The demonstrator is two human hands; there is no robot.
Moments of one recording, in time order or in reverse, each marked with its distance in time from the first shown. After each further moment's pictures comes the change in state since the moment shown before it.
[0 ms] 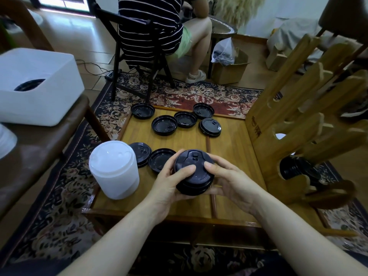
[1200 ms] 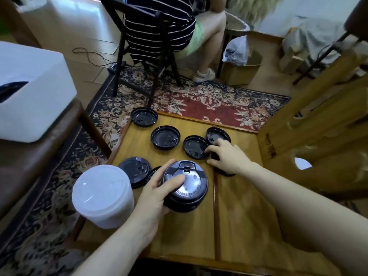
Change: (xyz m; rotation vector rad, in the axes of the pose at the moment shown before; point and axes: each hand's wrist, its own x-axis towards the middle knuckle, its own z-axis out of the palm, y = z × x) left_hand 0.036 0.028 -0.016 -0.103 0.154 -0.020; right_hand 0.175 -0.039 -0.065 -1.764 0.044 -0.155
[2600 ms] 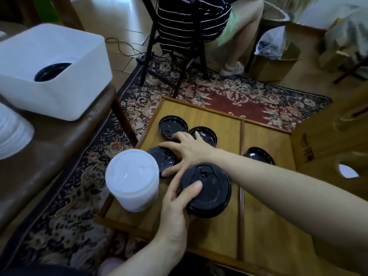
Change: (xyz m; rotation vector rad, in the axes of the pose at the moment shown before) left_hand -0.024 -0.028 0.002 -0.198 0.194 0.061; right_hand 0.041 -0.145 -0.012 0.033 -0.125 -0.493
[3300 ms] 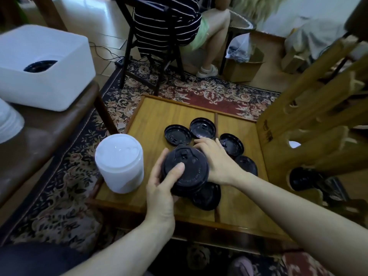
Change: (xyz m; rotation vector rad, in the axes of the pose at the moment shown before) left_hand -0.036 -0.007 0.002 -0.019 0.036 0.124; right_hand -0.144 0.011 0.043 0.245 0.386 0.162
